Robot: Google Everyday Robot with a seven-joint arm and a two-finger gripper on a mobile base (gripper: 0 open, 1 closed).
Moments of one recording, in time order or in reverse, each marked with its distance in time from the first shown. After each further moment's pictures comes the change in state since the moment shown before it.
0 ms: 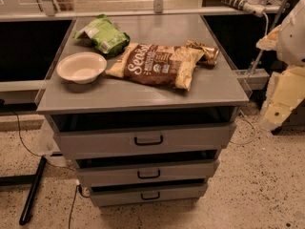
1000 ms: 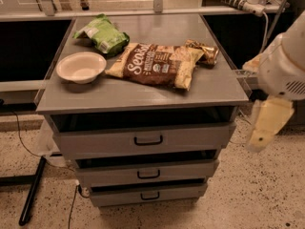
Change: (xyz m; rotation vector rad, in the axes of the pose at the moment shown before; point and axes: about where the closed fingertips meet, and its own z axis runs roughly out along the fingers) arm -0.001 0.023 0.042 -0.005 0.024 -0.047
